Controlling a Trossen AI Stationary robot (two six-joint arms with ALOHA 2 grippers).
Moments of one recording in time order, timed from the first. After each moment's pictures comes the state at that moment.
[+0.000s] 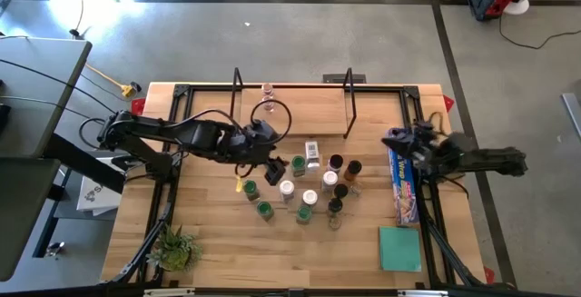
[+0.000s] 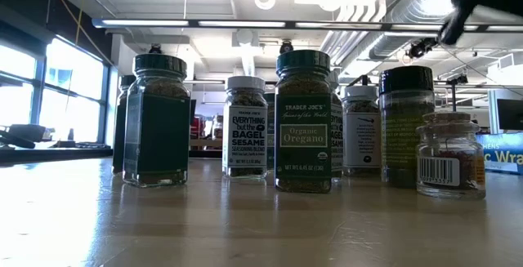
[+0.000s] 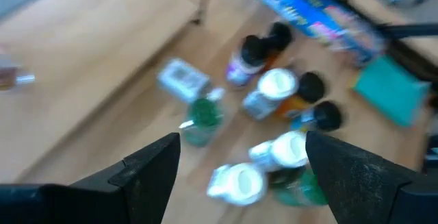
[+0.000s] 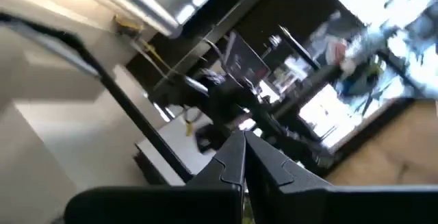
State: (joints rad) left arm -0.18 1.53 1.58 -0.93 -0.41 -0.75; right arm 0.06 0.09 0.19 0.28 0.14 0.70
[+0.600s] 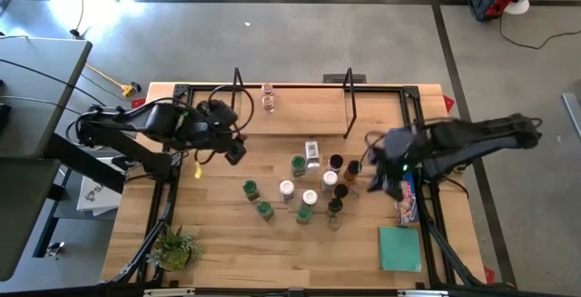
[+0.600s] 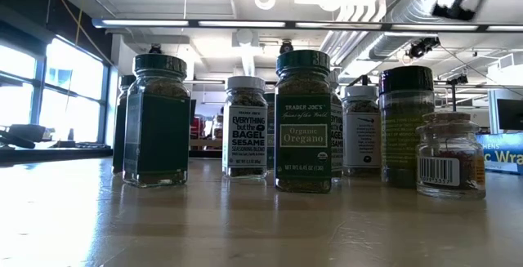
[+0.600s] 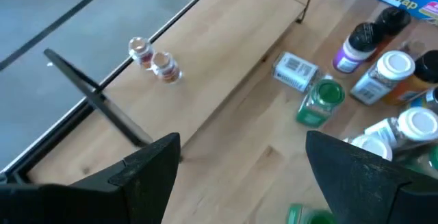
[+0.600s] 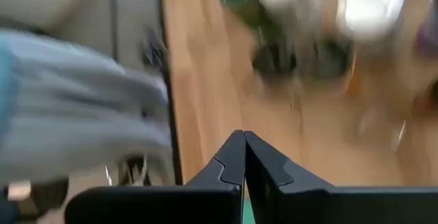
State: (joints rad) left arm -0.19 1.31 1.58 -1.32 -0.62 -0.71; right arm 0.22 0.98 0.94 -0.84 -0.31 0.64
